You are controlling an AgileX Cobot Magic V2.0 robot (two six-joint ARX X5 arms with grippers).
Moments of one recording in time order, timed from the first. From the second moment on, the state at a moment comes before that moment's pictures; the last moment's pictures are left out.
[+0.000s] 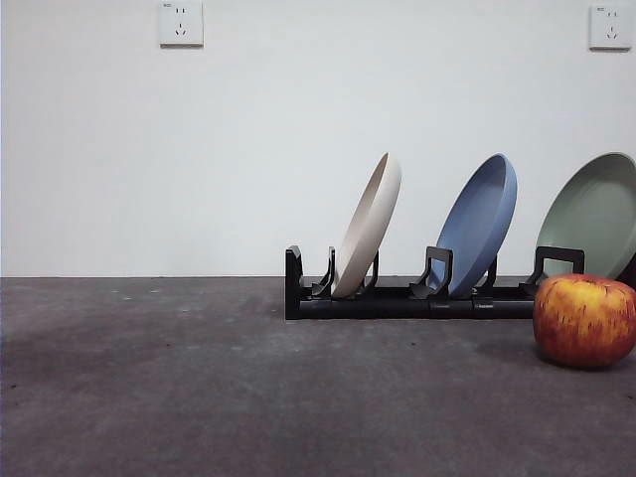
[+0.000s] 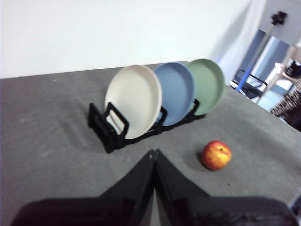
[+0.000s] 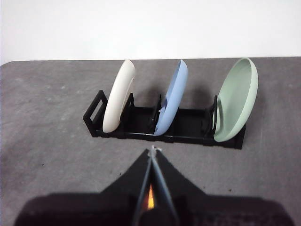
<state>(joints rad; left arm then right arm) -0.13 0.58 0.97 -0.66 0.54 -0.08 0.03 0.59 1.16 -0.92 -0.23 0.02</state>
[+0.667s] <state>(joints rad) -0.16 0.61 1.01 -0.69 0.54 -0.06 0.03 0.59 1.16 -0.96 -0.24 0.00</state>
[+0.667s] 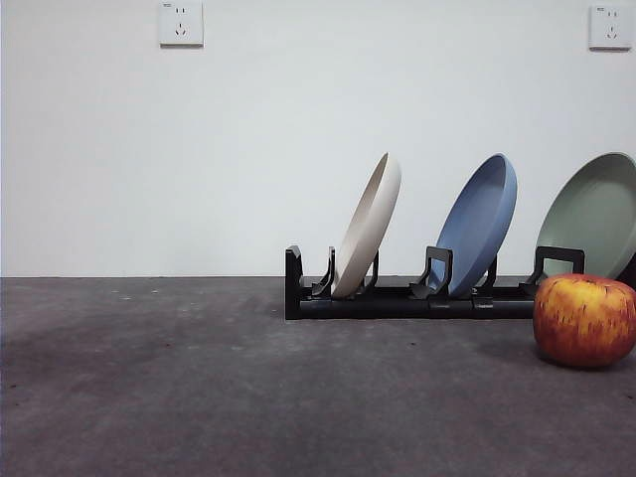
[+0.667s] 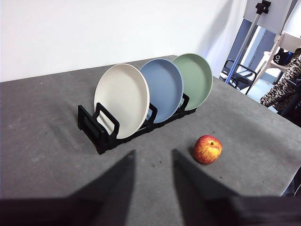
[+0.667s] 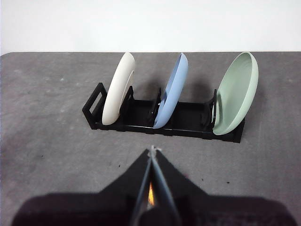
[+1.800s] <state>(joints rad) -0.18 0.68 1.09 -0.70 0.59 -0.06 0.03 0.66 1.16 -1.00 -0.26 0.00</state>
